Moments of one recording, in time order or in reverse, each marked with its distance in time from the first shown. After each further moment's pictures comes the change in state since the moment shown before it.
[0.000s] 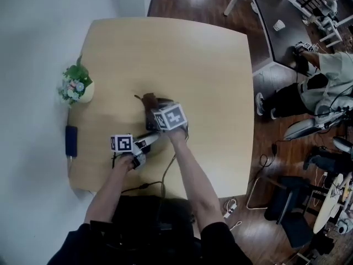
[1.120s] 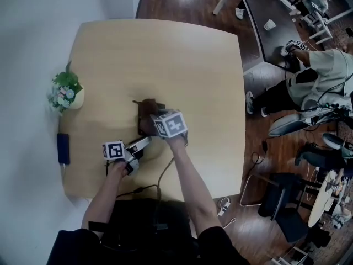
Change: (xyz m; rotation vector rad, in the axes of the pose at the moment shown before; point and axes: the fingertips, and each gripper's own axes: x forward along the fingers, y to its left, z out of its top) left arm -0.005 -0.001 0.004 -0.095 -0.050 -0.042; right arm -0.021 -0.024 -0.015 0.047 0.012 -0.052
